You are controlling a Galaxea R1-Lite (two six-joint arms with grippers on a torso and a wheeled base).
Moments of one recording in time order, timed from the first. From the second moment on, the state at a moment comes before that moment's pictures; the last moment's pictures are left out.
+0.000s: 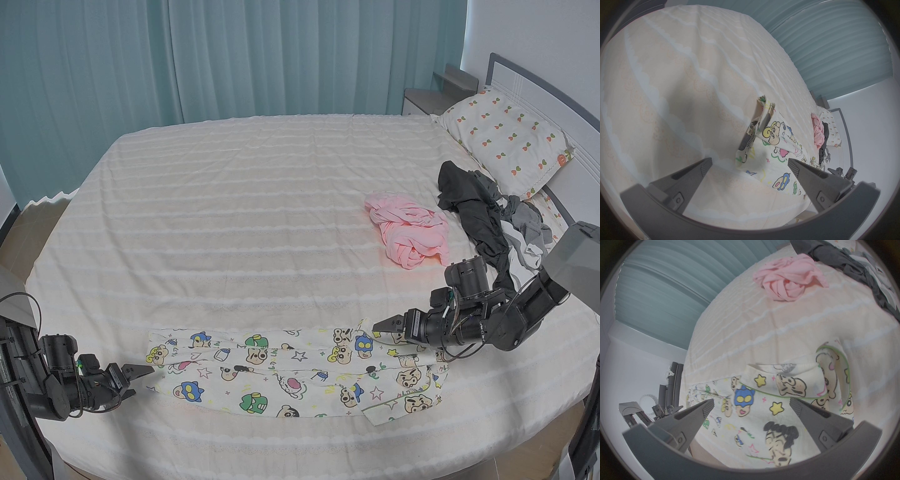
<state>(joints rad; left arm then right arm) 0.33 2.21 -0.17 -1.23 -0.63 -0.51 0.34 2.12 -0.86 -0.52 0.31 0.55</state>
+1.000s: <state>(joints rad) 0.34 2.22 -0.15 -1.24 -0.65 -0.50 0.43 2.14 -0.76 -0.53 0.31 0.63</state>
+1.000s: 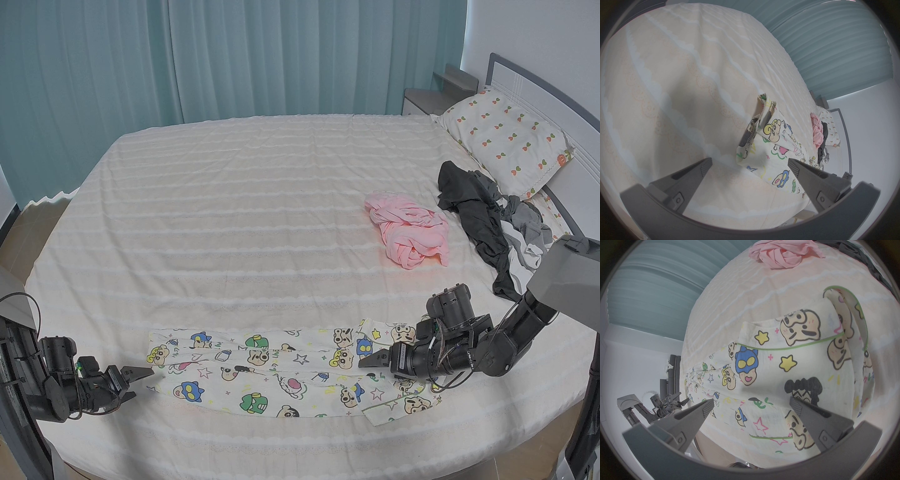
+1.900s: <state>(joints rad) 0.16 2.03 -0.48 -0.67 -0.40 -0.31 0.38 1.60 -0.39 -0.59 0.33 0.70</state>
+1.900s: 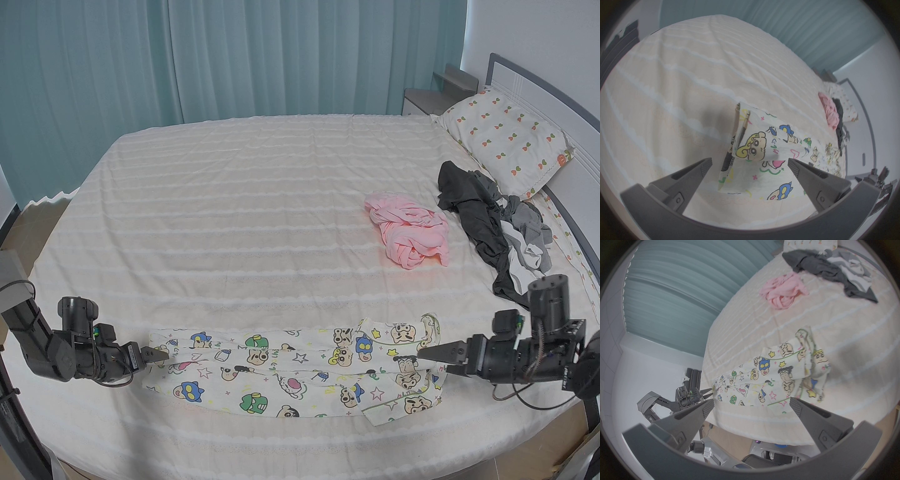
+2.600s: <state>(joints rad) 0.08 2.13 -0.73 -0.51 -0.29 -0.01 0.35 1.13 -0.13 -0.61 0.19 0.70</state>
